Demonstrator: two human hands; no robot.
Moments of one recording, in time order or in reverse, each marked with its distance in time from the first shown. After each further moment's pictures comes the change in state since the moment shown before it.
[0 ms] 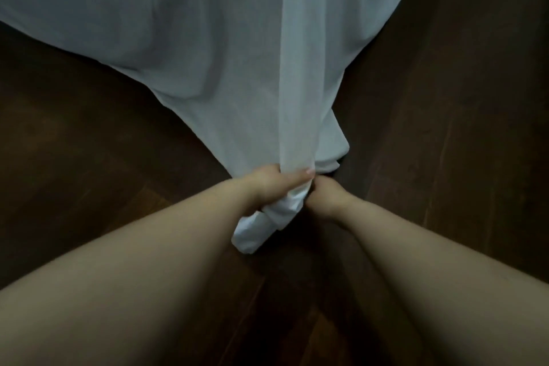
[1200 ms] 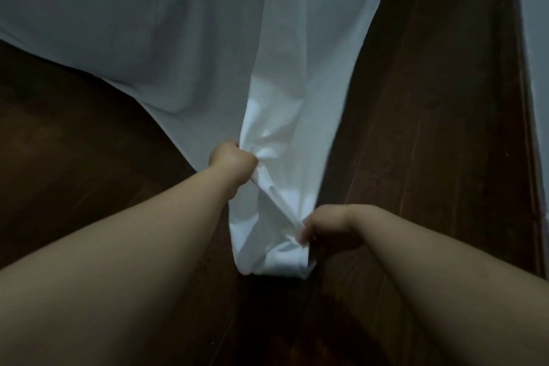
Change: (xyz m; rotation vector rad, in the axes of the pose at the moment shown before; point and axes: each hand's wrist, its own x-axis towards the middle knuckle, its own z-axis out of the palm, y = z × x) left_hand -0.021 -0.013 -0.026 -0.139 0.502 0.046; right_hand -0.060 0.016 0.012 0.311 -0.483 0.483
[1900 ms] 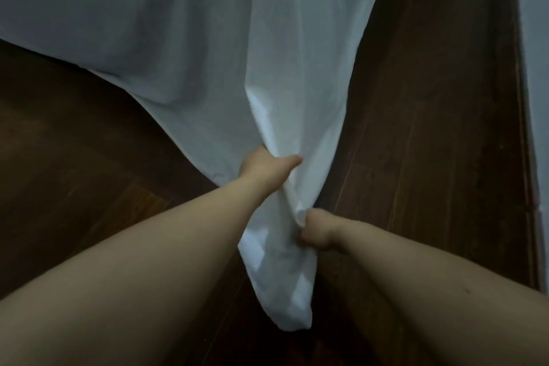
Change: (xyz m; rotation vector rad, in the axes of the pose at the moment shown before) left_hand -0.025 0.004 0.053 0.013 -0.205 0.097; right_hand 0.026 0.019 0.005 -0.603 0.367 -0.131
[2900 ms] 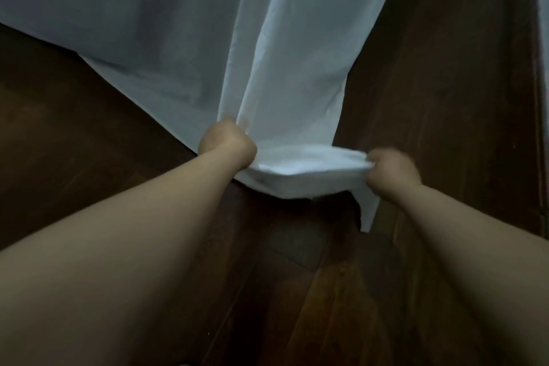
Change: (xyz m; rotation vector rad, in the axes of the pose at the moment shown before) left_hand 0.028 -0.001 -0.060 0.582 0.261 -0.104; right_hand -0.007 0.048 -0.082 -0.186 0.613 0.179
